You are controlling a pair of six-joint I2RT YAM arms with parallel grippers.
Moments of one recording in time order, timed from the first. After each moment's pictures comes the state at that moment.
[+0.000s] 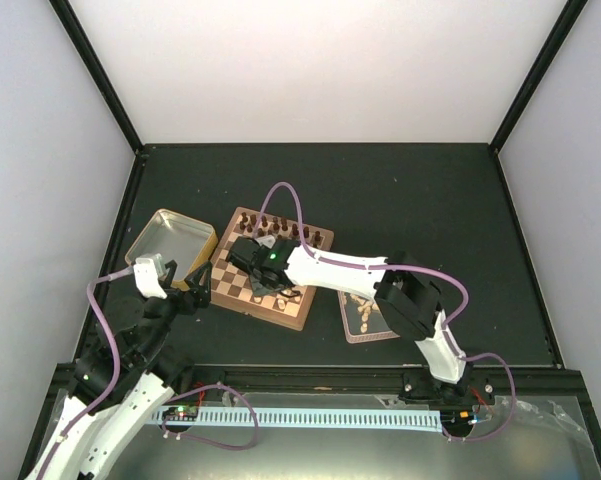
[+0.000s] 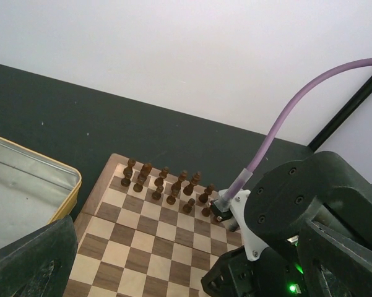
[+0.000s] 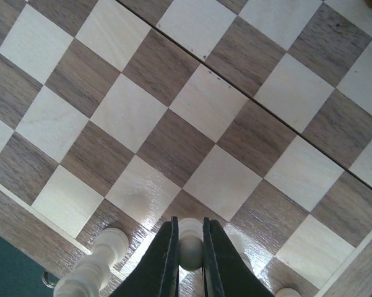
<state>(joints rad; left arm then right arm) -0.54 0.12 0.61 -0.66 -0.23 -0.49 1.14 2.09 1.69 -0.86 0.25 0.76</state>
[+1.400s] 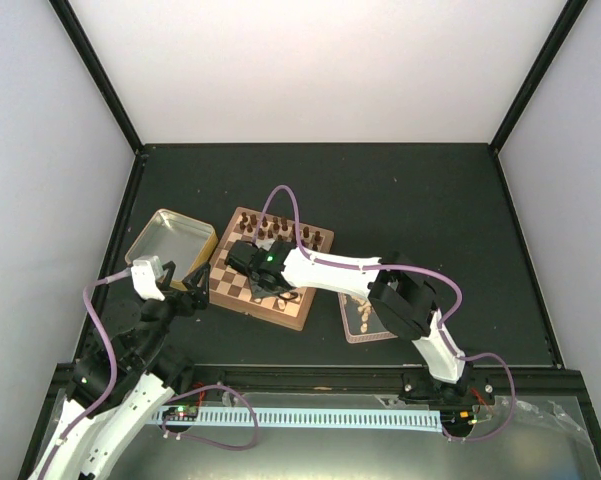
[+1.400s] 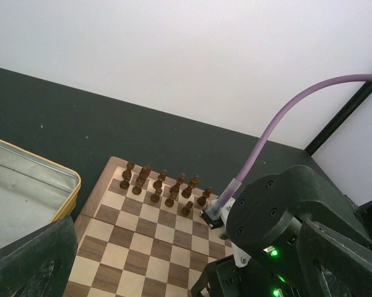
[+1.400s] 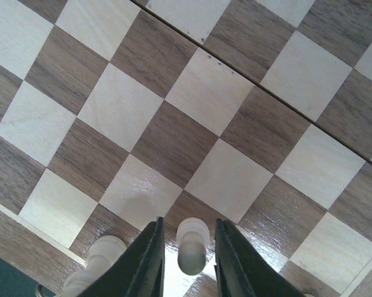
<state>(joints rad) -0.54 0.10 0.61 -0.67 -0.24 -0.49 1.14 2.13 1.71 -0.87 0.24 0.82</state>
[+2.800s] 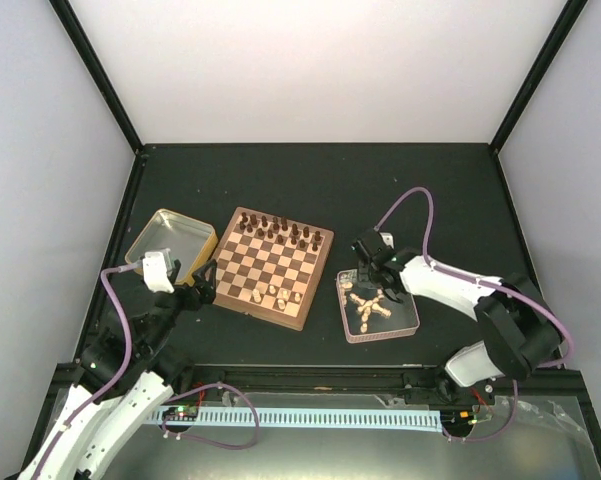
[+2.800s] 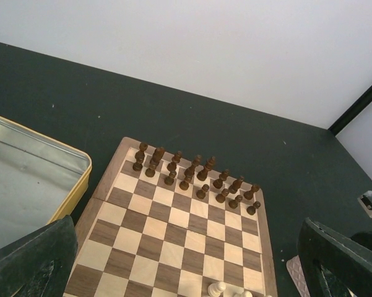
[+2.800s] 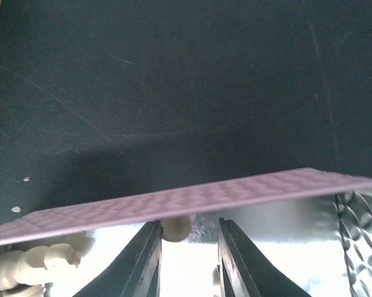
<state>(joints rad) -0.54 0.21 0.61 -0.67 -0.25 -0.49 0.67 1.46 0.78 -0.52 0.28 0.65</state>
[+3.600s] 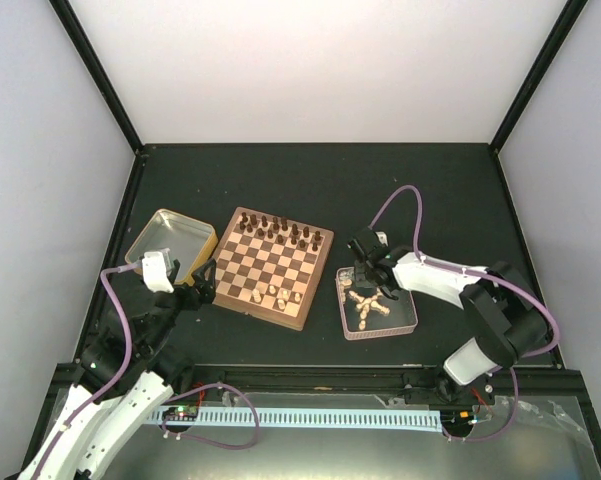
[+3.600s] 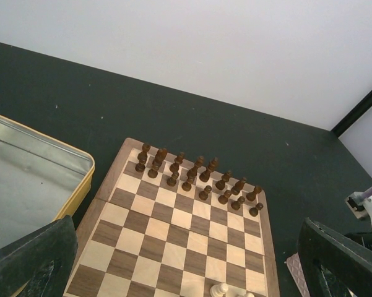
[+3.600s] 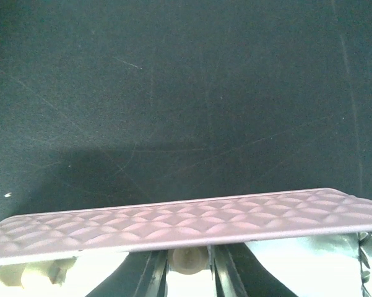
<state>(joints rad) -0.54 0.21 0.61 -0.67 -0.26 -0.49 0.66 1.55 0.80 -0.45 0.28 0.56</state>
